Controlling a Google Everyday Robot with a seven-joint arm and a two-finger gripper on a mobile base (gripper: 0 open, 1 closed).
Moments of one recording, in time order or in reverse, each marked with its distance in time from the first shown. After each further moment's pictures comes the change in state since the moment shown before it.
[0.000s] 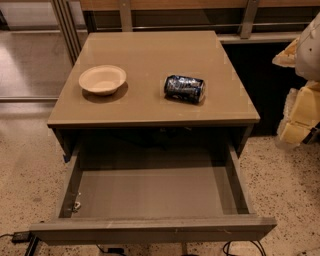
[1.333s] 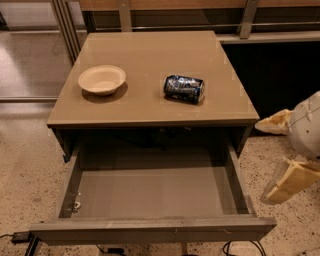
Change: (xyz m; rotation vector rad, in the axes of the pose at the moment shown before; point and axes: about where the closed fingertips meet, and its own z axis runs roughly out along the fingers) arm 0.017 0.083 0.067 -0.100 -0.160 -0.033
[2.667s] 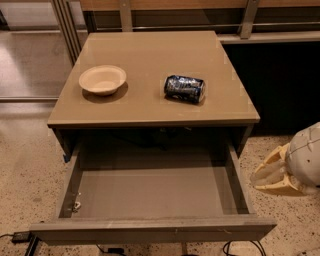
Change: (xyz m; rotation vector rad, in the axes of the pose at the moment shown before) arm 0.016 0.032 0.027 -0.038 -0.072 0.026
